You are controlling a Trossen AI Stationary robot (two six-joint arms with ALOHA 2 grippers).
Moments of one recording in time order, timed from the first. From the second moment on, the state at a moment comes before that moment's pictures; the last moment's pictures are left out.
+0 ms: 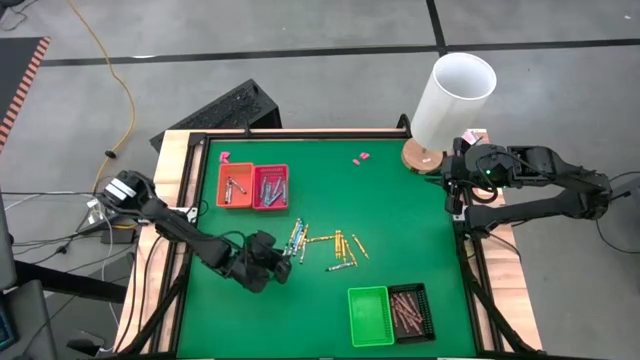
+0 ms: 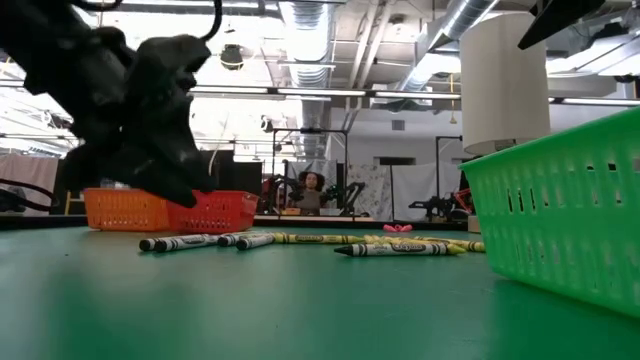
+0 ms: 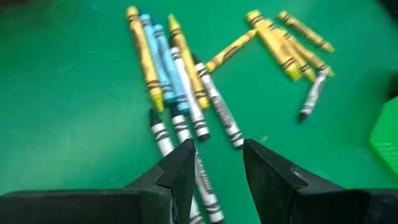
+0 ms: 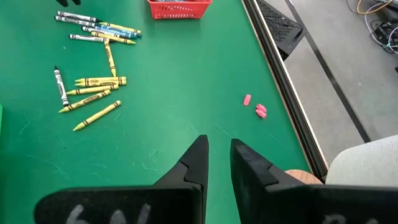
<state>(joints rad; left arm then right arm) -0.52 1.56 0.71 -0.03 -0.66 -1.34 -0.08 0.74 1.13 -1.14 0.26 -0.05</state>
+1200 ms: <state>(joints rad) -0.53 1.64 0.70 -0.12 -0.71 -1.33 -0.08 0.74 1.13 -1.14 0.26 -0.05</state>
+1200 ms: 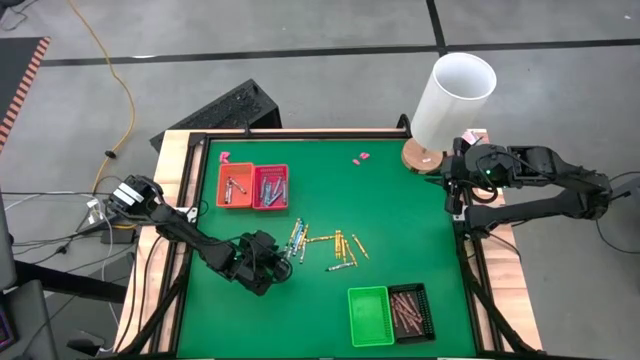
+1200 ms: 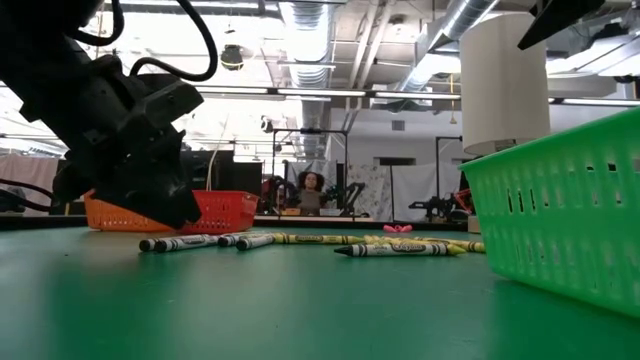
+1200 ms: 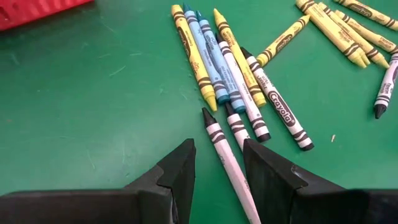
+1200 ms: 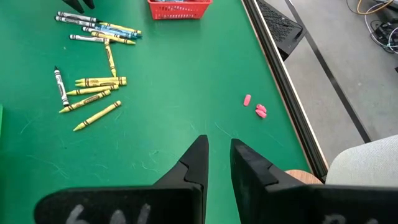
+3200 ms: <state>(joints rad) -0.51 1.69 0.82 -0.29 -0.67 -1.40 -0.08 0.74 1.13 -1.14 0.26 -0.05</state>
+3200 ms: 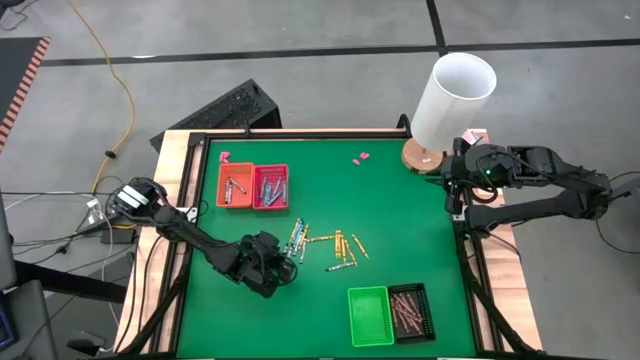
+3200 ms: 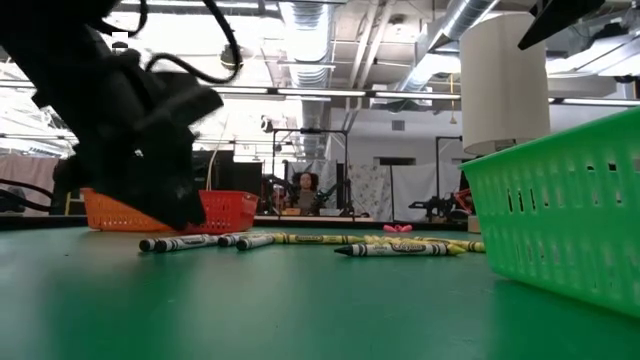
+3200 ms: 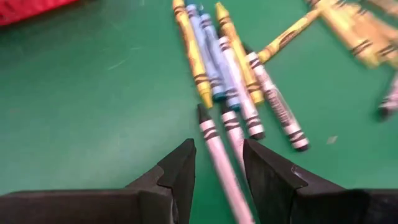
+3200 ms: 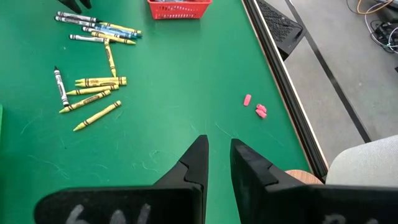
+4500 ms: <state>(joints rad) -0.51 1.85 1.04 -0.59 -0.63 -1.55 -0.08 0.74 1.13 -1.14 0.26 -0.05</state>
